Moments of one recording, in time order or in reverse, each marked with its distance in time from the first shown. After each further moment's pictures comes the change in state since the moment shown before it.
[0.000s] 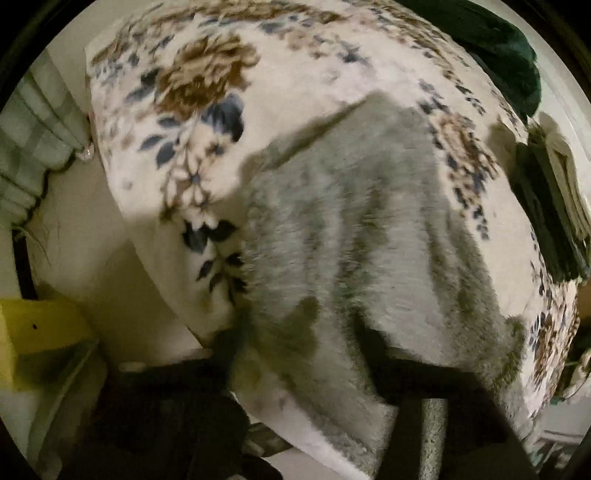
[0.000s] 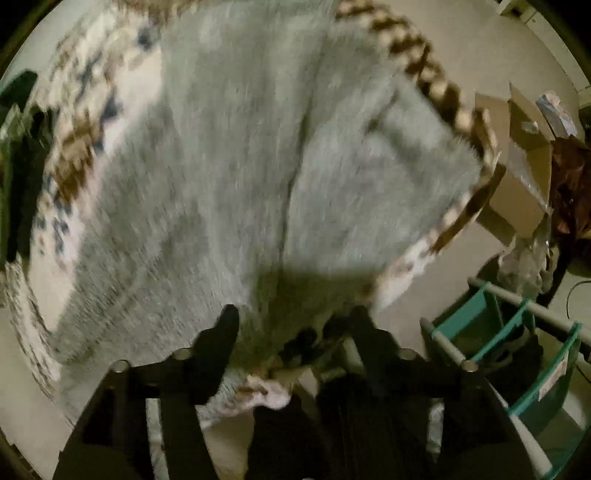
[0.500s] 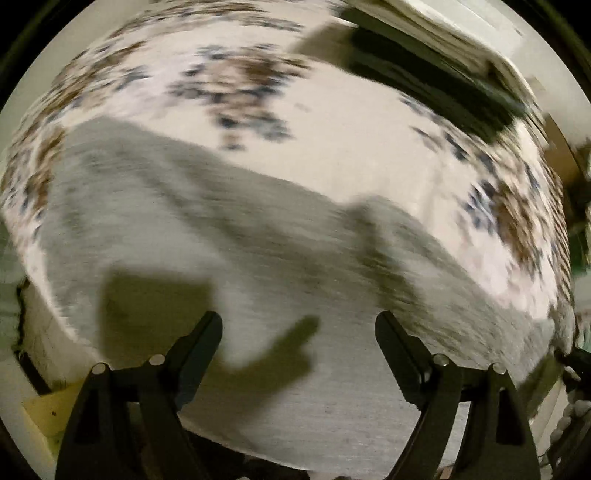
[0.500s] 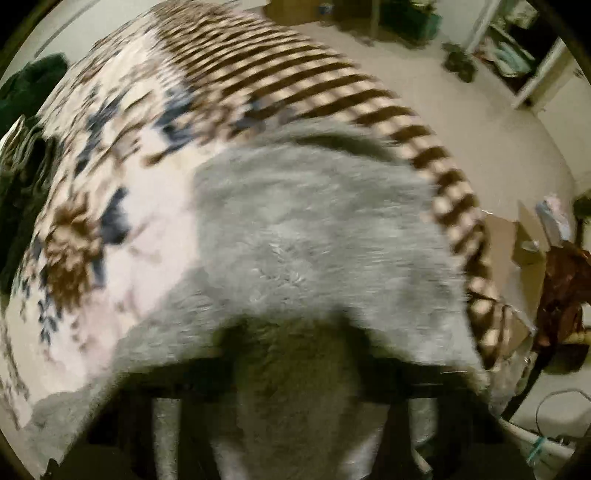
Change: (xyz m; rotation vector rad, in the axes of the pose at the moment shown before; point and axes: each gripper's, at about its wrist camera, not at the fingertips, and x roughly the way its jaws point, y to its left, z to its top) left arm 0.014 -0.192 -0.090 0.479 0.056 -0.073; right arm -0.007 0.071 0.130 -0.130 -0.269 -0.120
